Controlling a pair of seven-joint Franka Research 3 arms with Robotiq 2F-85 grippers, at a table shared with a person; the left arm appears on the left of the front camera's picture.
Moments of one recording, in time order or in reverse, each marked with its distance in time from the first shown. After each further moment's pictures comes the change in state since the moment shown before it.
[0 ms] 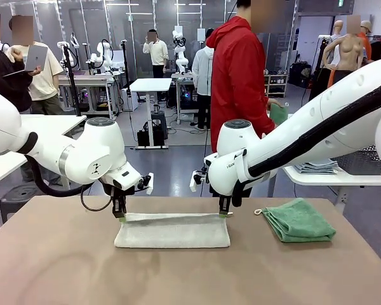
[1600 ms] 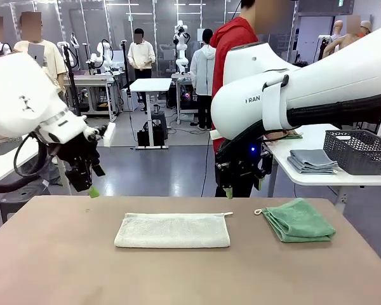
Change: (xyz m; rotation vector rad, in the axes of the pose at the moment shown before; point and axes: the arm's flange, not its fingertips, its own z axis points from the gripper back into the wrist) left arm -0.085 -0.054 0.180 -0.046 -0.377 -0.023; right arm -0.014 0.094 0.204 -0.014 0.178 -1.064
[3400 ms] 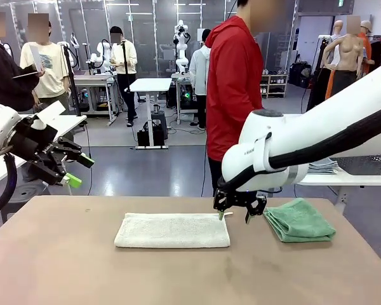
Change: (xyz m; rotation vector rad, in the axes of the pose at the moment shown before) left arm -0.071 -0.019 0.035 -0.096 -0.534 -0.023; right arm 0.026 -0.022 -0.145 0.209 -0.066 -0.405
